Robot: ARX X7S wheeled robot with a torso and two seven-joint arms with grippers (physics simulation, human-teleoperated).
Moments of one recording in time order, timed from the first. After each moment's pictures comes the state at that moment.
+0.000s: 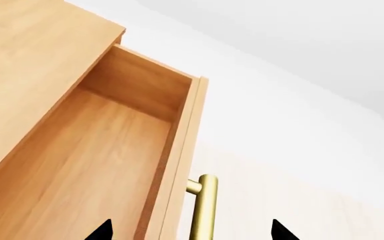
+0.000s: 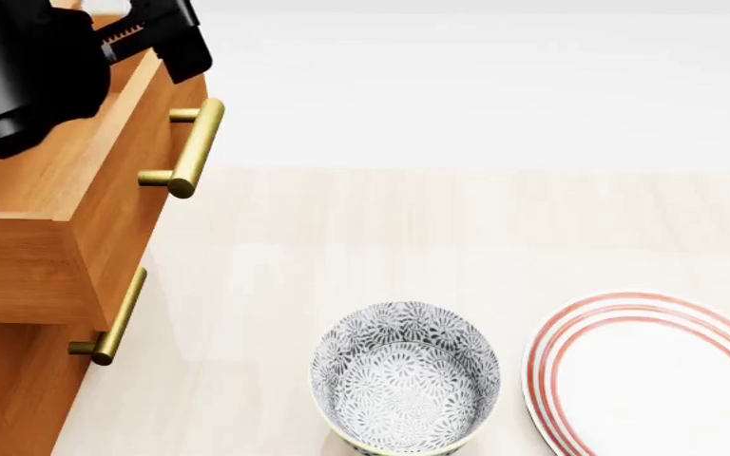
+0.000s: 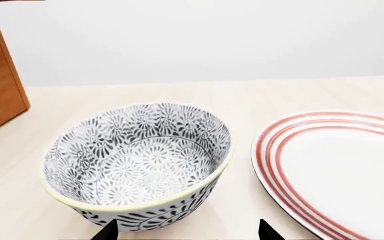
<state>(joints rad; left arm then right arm) -1.49 -0.07 0.03 -0.73 -0.93 -1.06 -0.78 0.08 0.34 -0.45 0.06 0.43 -0.04 0.35</state>
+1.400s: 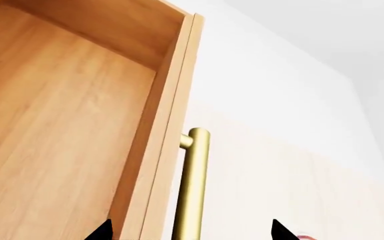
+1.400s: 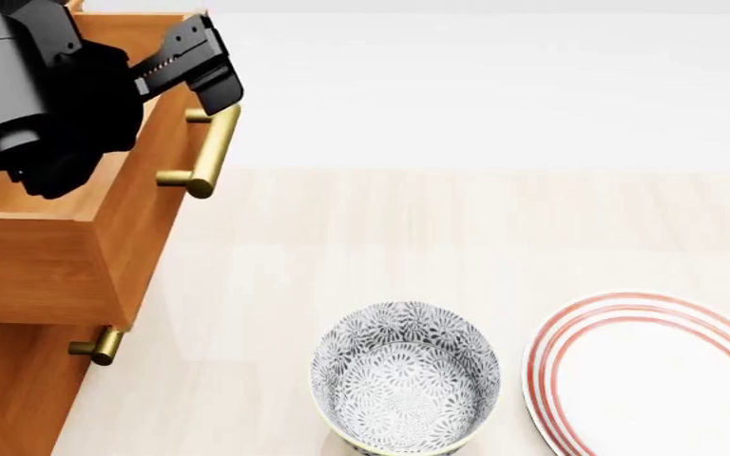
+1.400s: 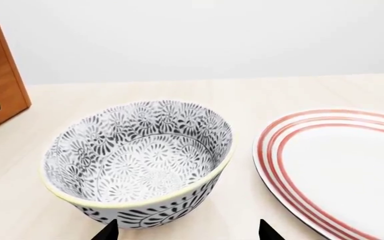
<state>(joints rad) -1.51 -0.07 0.02 -0.88 -1.07 -1.08 -0.77 0.08 0.34 -0.47 0.07 0.44 -0.05 0.35</state>
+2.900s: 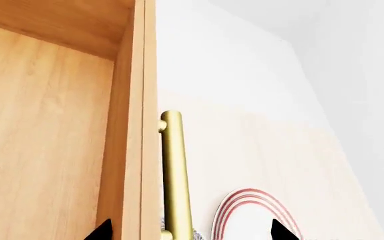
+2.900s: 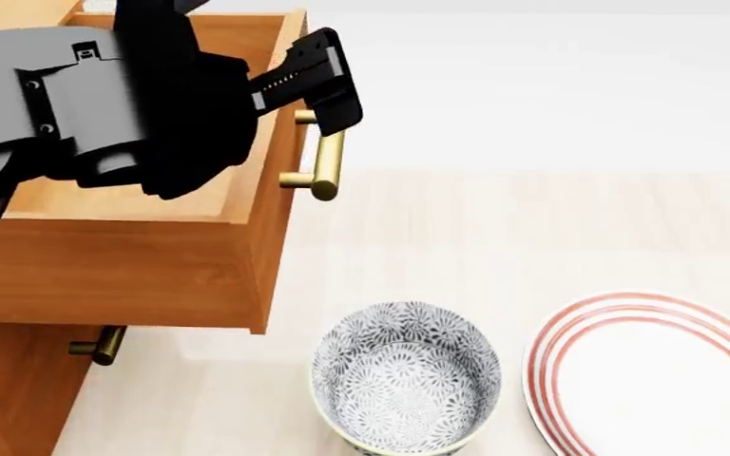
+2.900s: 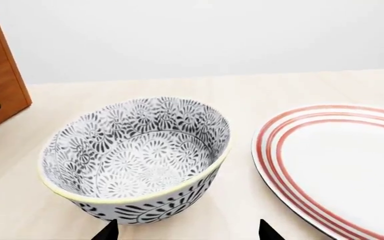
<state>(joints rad) -1.54 -0.04 0.53 -0.90 -1.55 -0.88 -0.70 0.08 0.36 -0.48 0.07 0.47 -0.06 0.35</state>
